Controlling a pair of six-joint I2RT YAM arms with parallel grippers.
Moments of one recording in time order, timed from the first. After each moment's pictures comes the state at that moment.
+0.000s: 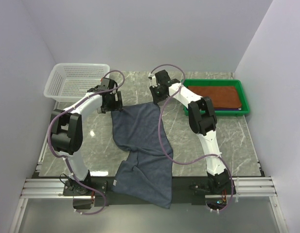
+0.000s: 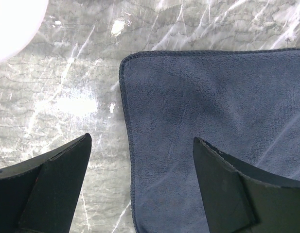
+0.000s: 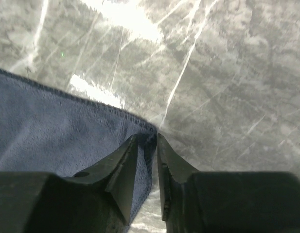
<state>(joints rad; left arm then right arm) -0.26 1.81 1.33 -0.57 -0.13 -0.39 0.45 2.39 1.99 -0.59 -0.14 0.00</state>
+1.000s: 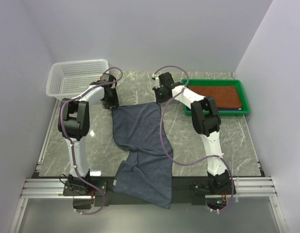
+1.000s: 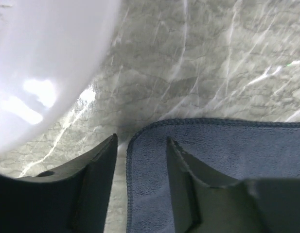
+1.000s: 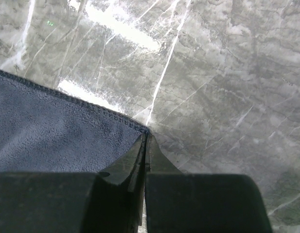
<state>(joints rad) -0.19 2.08 1.57 -0.61 -0.09 -0.42 0.42 2.32 1.84 -0.45 -0.15 0.02</state>
